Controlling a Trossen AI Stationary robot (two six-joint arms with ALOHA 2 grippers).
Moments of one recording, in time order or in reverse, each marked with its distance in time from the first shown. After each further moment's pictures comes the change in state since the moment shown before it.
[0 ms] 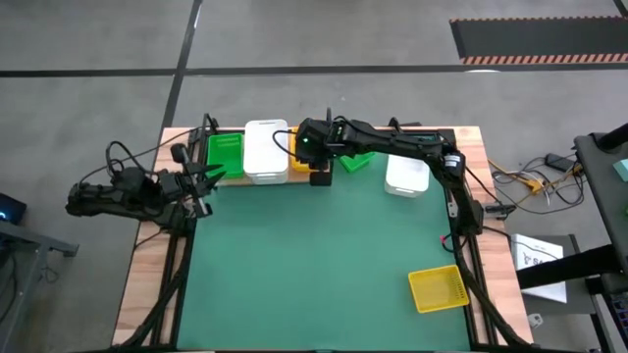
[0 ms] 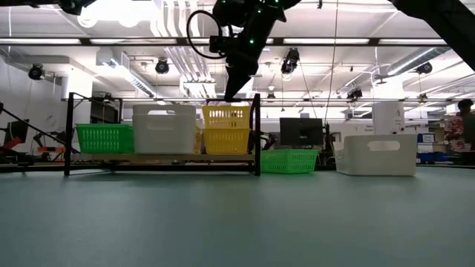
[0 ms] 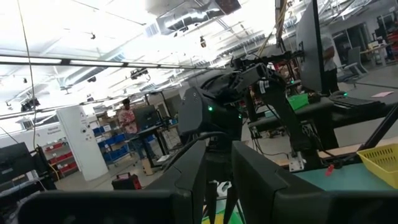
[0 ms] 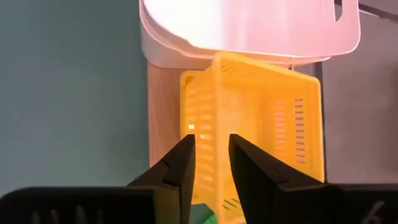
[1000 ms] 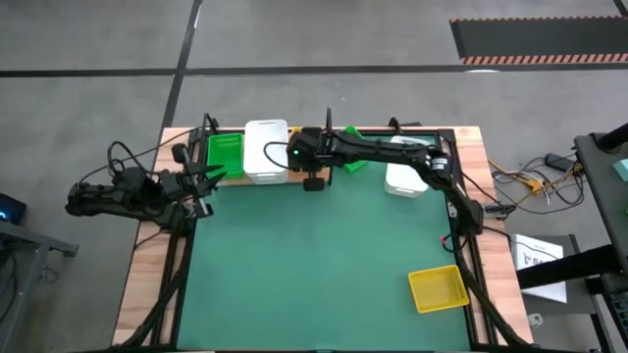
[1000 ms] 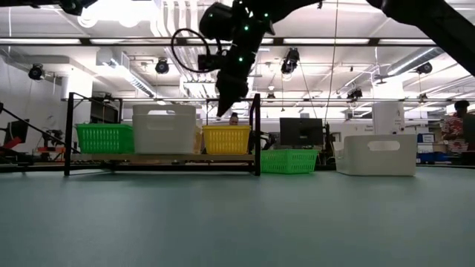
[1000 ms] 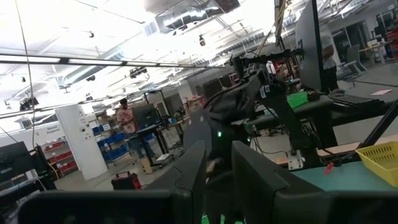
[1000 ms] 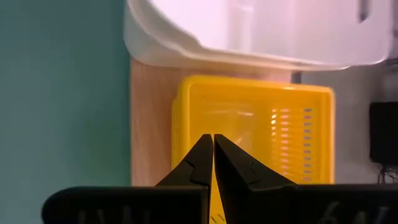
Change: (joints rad) left arm 0.000 0.007 -0.001 0.000 0.000 -0.002; right arm 0.027 0.095 0.003 0.075 0.126 -0.037
